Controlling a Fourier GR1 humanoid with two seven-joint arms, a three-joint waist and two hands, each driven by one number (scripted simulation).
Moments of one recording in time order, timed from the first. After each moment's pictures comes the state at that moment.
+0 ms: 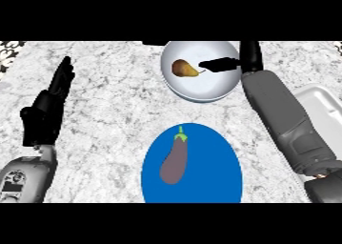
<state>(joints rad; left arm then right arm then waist) -0.26 0.24 -0.02 -1.60 -0.15 0.15 0.18 -1.12 -0.17 -0.05 -0.28 0.12 -0.45 -0.37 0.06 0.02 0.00</state>
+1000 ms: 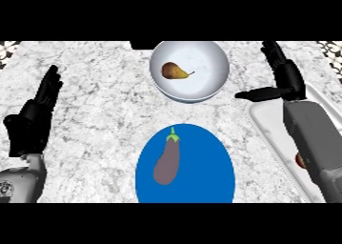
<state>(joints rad) -0.19 0.24 0.04 -1.64 -0.15 0.12 0.19 -0.75 -0.30 -0.09 -0.62 0.00 0.02 -0.51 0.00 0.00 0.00</state>
